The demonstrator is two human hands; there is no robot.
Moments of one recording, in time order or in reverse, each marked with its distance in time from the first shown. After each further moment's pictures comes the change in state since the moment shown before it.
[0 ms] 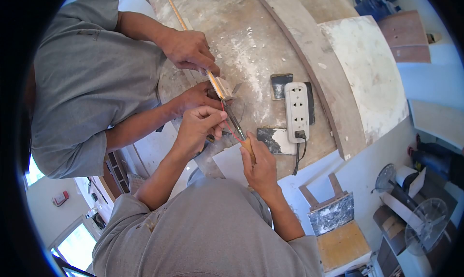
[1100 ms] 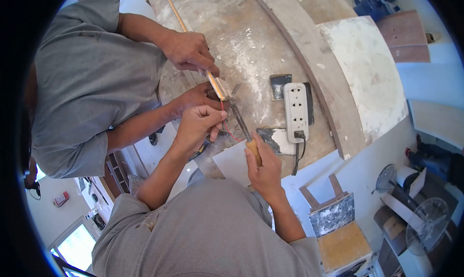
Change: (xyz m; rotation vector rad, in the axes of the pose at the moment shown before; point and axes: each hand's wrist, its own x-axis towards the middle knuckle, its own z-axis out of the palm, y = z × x) left_hand 0.003 0.004 -0.001 0.043 -0.007 -0.011; right_hand -0.001 -0.007 -0.014 0.005 0.030 0.033
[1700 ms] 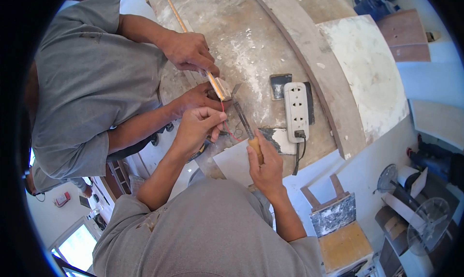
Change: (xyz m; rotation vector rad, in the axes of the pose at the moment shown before) left_hand -0.004 -0.001 0.000 0.045 -0.017 -0.004; right_hand 0.002 0.006 -0.001 -0.016 0.010 0.009
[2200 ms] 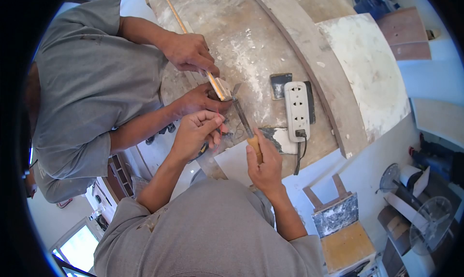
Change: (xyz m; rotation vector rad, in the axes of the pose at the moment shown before) left_hand -0.015 -0.001 -0.004 0.007 -0.038 -0.016; right_hand 0.002 -0.001 0.004 0.033 0.027 -0.024
